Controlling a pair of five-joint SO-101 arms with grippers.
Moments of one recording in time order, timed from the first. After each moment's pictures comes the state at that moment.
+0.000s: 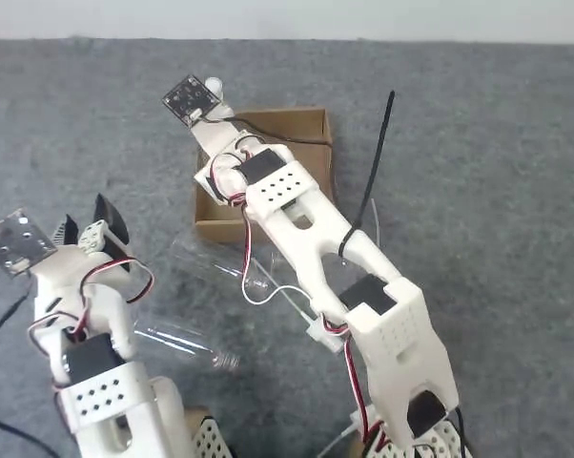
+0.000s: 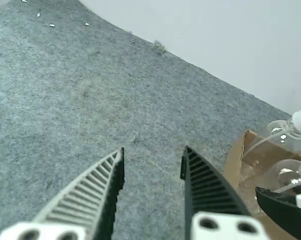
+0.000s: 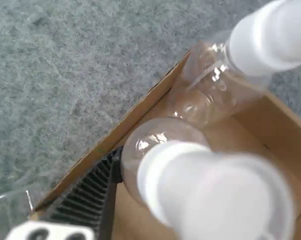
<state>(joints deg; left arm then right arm) -29.1 -74.2 78.8 33.5 18.9 -40.0 36.2 -25.9 48.8 10.6</state>
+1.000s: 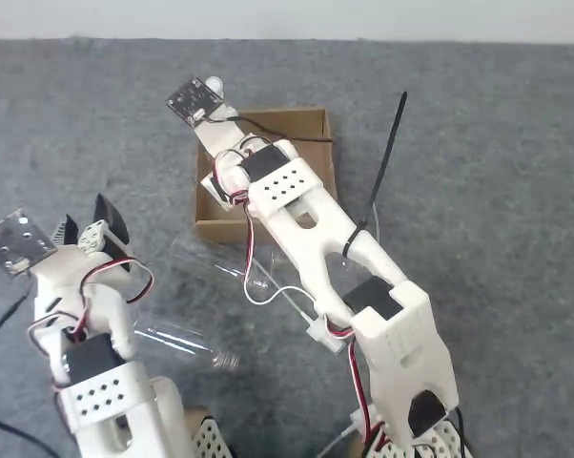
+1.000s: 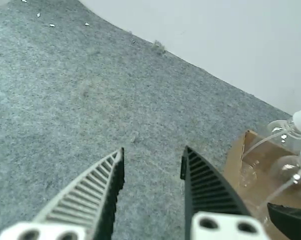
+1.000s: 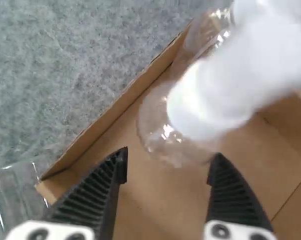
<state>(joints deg) -29.1 -74.2 78.8 33.5 18.9 -39.9 33.1 -25.8 56.0 10.3</state>
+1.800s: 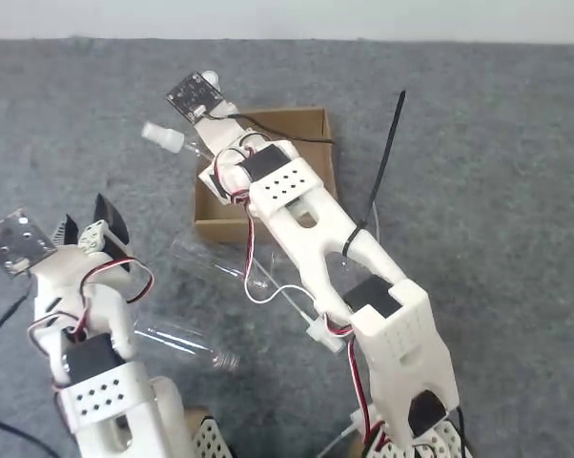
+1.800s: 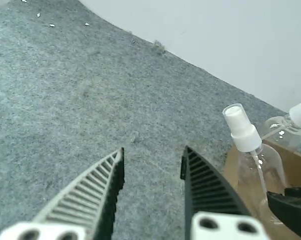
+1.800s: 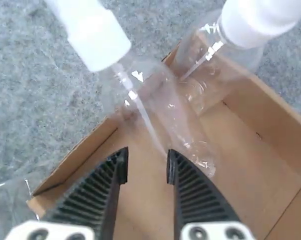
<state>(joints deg) -29.1 -74.2 78.8 33.5 18.9 -39.6 34.2 -25.8 51.8 10.4</state>
